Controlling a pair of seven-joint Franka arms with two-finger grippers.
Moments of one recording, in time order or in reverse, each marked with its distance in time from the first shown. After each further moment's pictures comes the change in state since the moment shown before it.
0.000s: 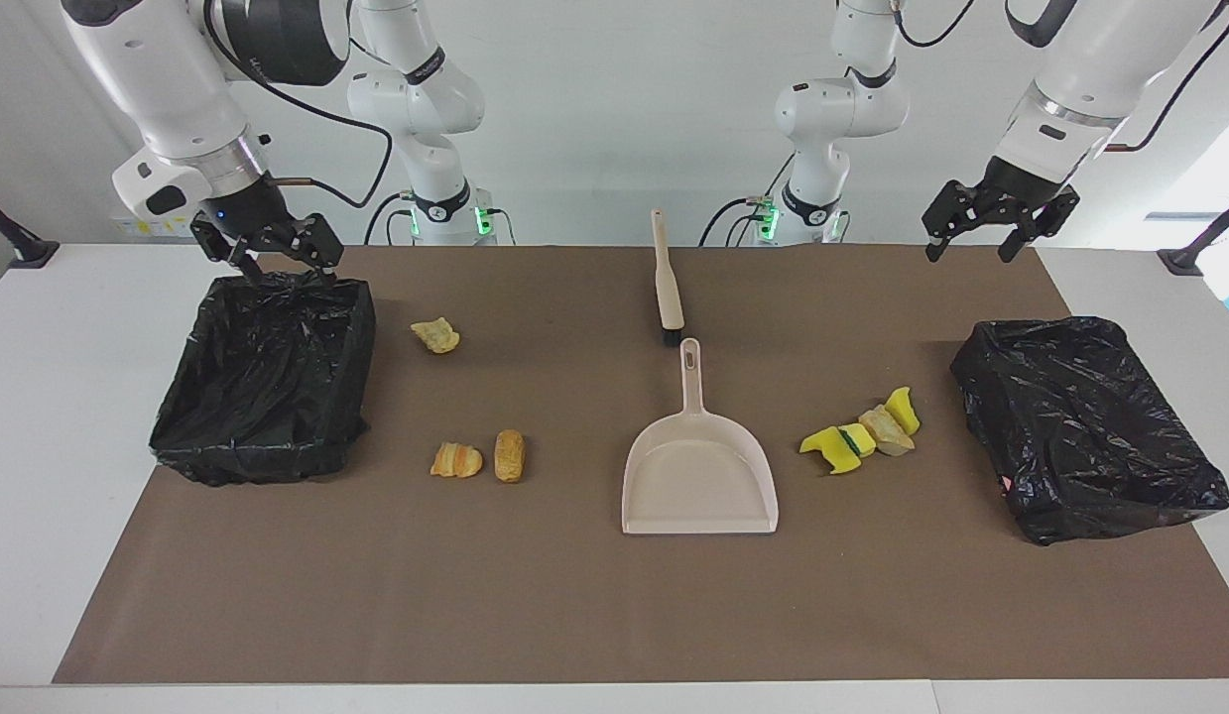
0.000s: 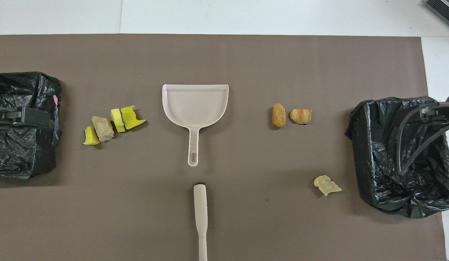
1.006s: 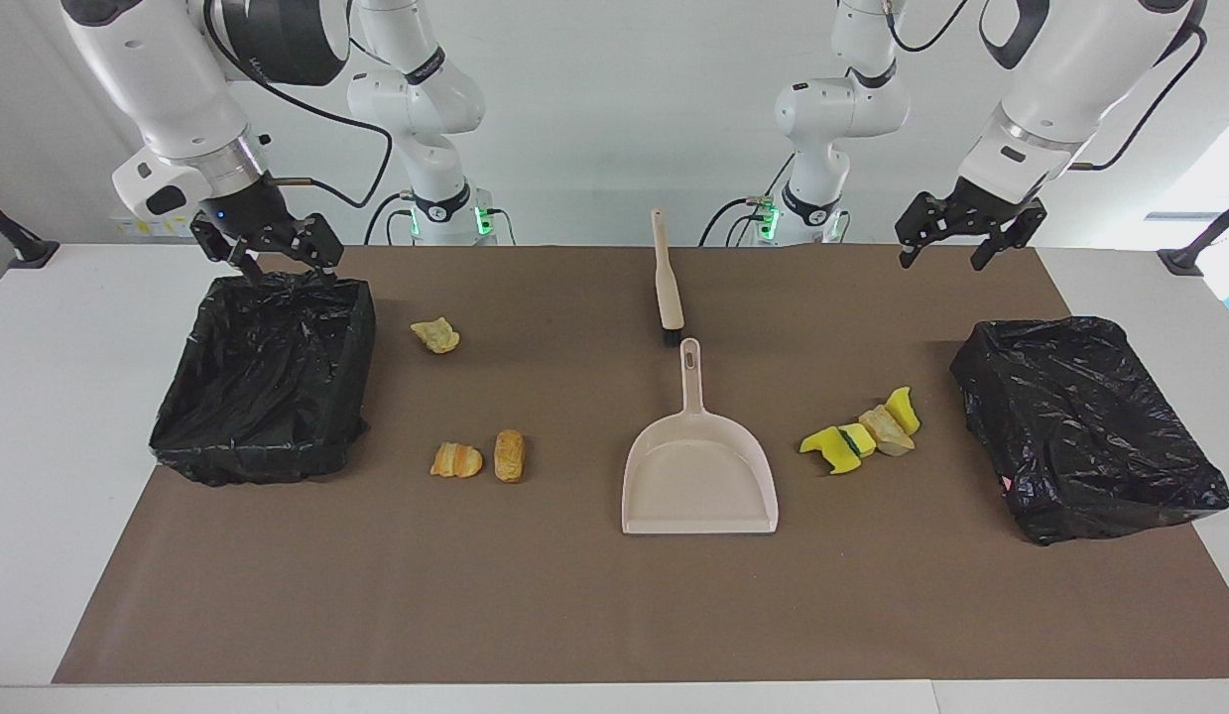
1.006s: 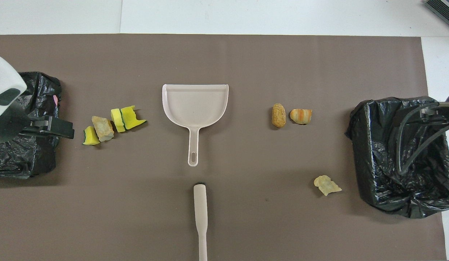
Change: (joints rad) left arm -0.060 -0.002 -0.017 -0.073 -0.004 -0.001 -0.001; right arm 0.000 0.000 0.000 0.000 0.000 0.000 0.000
